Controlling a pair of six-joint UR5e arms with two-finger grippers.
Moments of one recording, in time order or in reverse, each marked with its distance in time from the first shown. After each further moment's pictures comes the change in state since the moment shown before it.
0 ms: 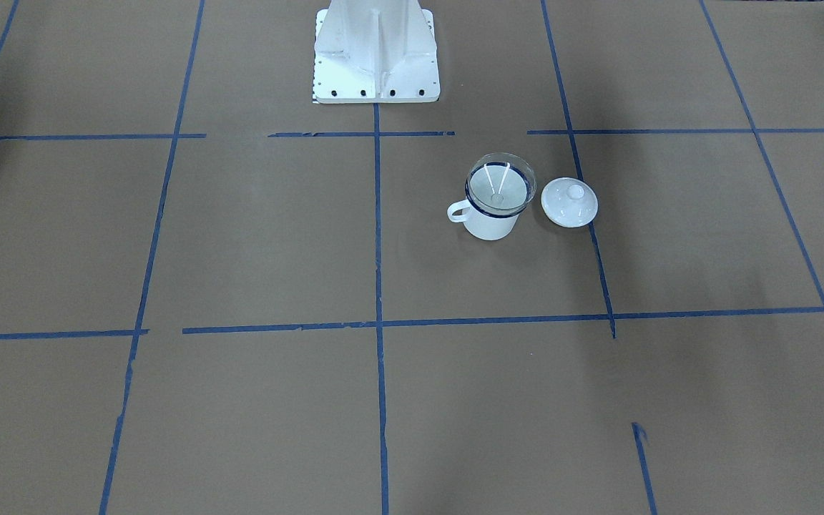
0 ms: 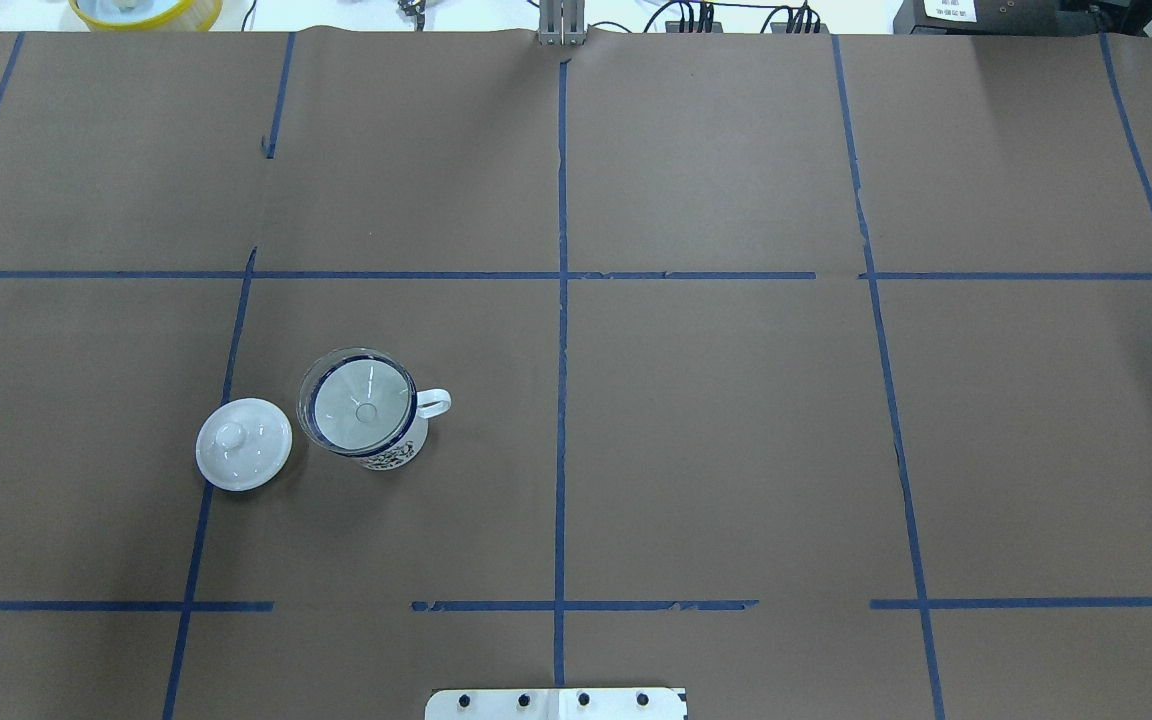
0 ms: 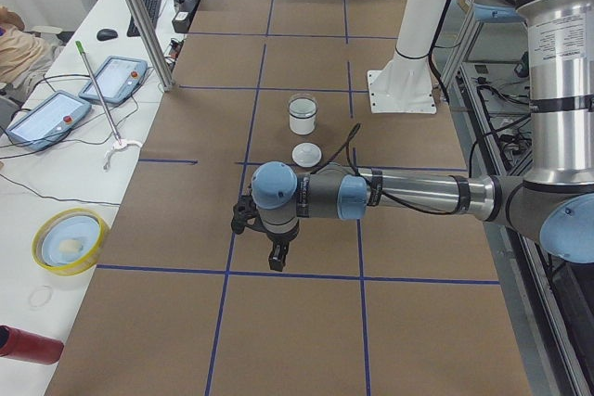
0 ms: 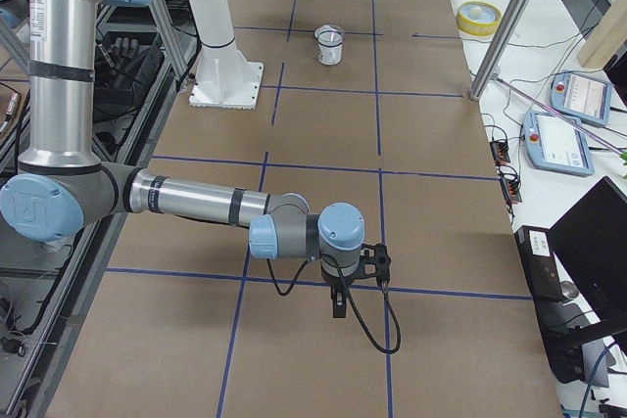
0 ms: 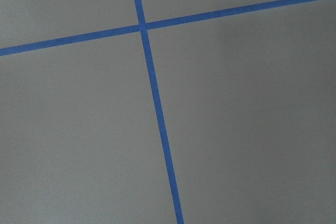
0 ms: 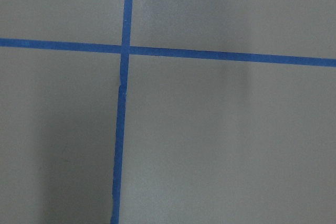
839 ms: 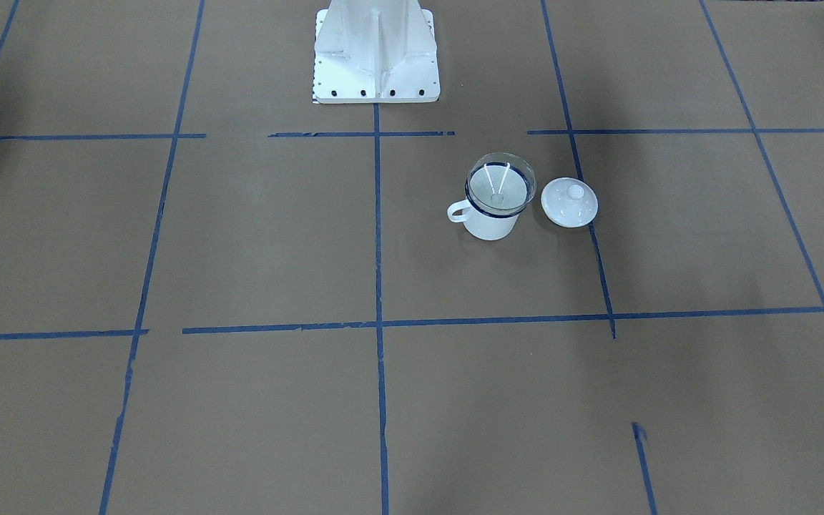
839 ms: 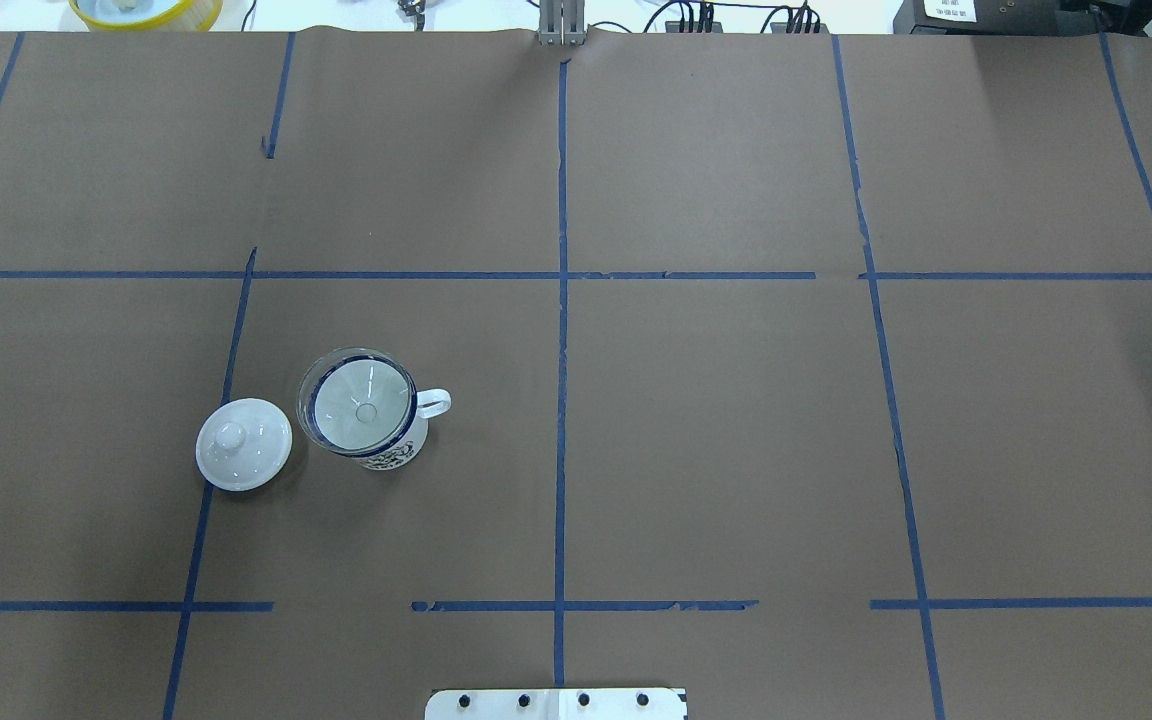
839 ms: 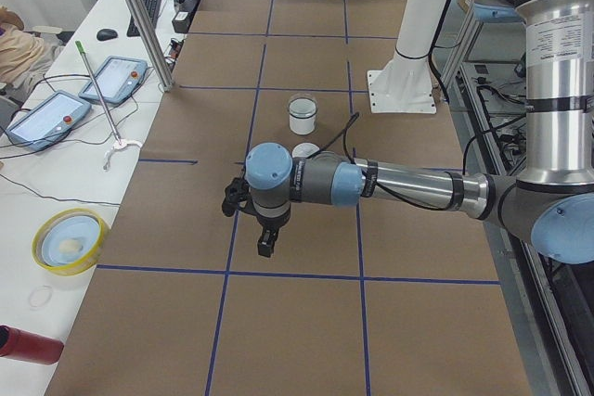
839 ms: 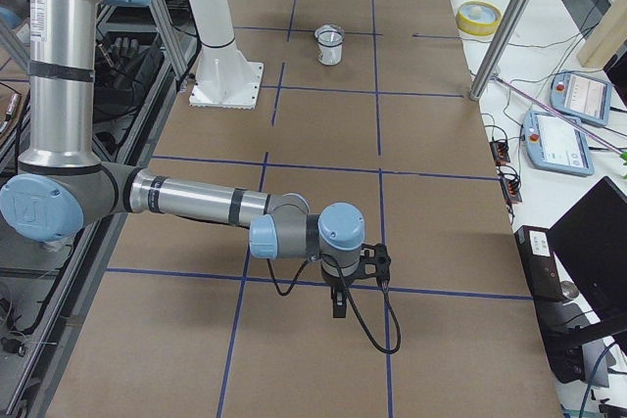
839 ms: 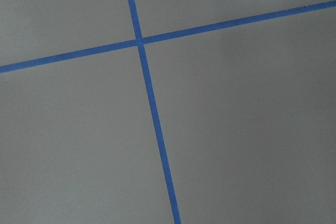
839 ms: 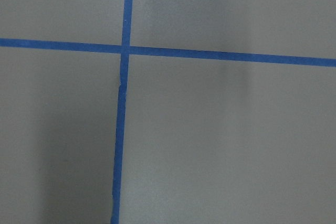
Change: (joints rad) left arm -0.007 -0.072 -0.044 -0.008 0.004 -0.020; right arm 0.000 0.000 0.000 0.000 0.000 0.000
